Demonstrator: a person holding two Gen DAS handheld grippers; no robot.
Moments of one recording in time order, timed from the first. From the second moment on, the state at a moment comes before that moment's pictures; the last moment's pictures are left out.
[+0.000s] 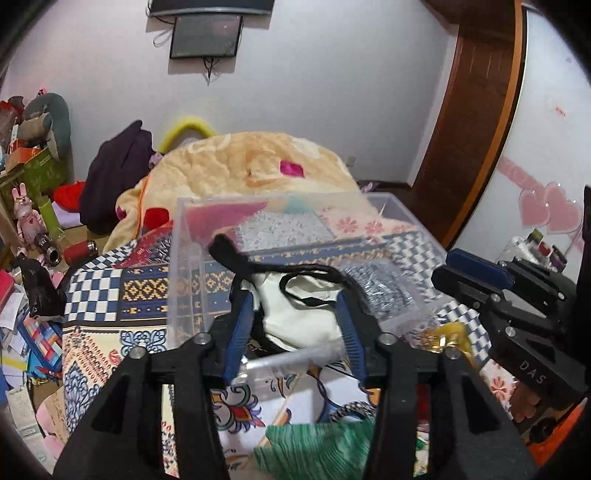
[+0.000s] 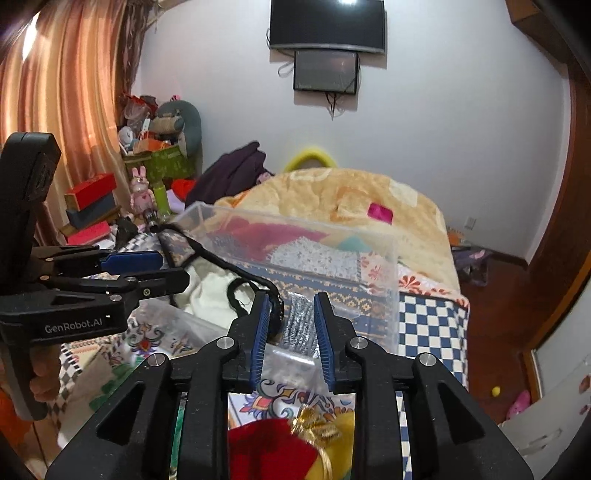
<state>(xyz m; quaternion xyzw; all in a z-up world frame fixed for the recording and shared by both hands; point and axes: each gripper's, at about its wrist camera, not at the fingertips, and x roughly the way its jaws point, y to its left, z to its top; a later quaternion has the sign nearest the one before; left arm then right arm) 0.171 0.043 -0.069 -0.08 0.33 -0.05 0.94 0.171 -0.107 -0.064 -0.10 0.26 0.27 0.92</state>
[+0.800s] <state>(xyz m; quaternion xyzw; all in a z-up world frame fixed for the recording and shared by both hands) 0.087 0.023 -0.114 -0.09 0.32 -0.07 0.94 0.119 -0.142 -0.113 -0.06 0.29 0.26 0.92</state>
